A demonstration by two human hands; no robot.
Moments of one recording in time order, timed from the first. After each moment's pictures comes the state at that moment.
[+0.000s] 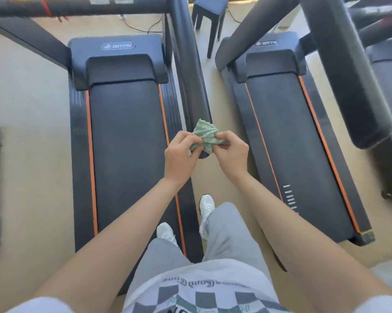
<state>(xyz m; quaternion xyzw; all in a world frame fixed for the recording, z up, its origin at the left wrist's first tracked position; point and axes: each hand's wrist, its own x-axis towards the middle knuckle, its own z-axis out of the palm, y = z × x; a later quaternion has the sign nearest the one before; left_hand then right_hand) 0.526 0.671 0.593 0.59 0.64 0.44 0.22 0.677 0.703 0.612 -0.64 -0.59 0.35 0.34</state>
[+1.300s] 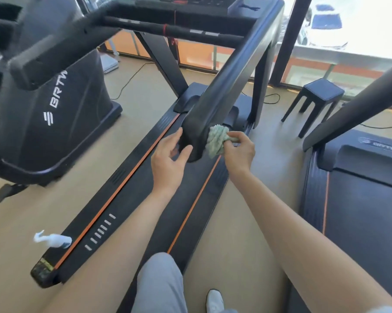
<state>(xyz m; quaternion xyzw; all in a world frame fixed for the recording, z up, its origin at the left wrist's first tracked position) 0.643 0.664 0.529 0.30 0.75 0.58 0.02 0.728 0.816 0.520 -0.46 -0.60 0.56 0.34</state>
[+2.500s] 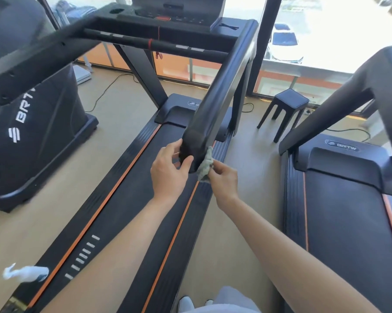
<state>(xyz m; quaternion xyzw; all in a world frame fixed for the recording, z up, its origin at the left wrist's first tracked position) 0.624 0.660 0.539 0.35 0.77 0.53 0.03 0.733 0.752 0.511 -0.41 -0.58 0.63 0.30</state>
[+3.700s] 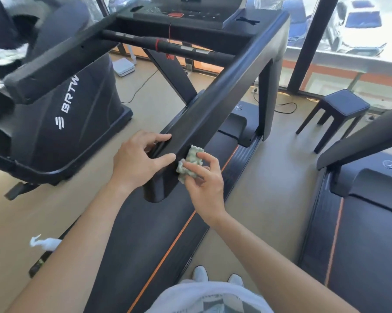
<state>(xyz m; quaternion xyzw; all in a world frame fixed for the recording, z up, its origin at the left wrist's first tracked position) 0.611 0.747 0.616 0.31 0.88 0.35 0.03 0.729 0.855 0.513 -0.20 -0.70 0.59 0.36</state>
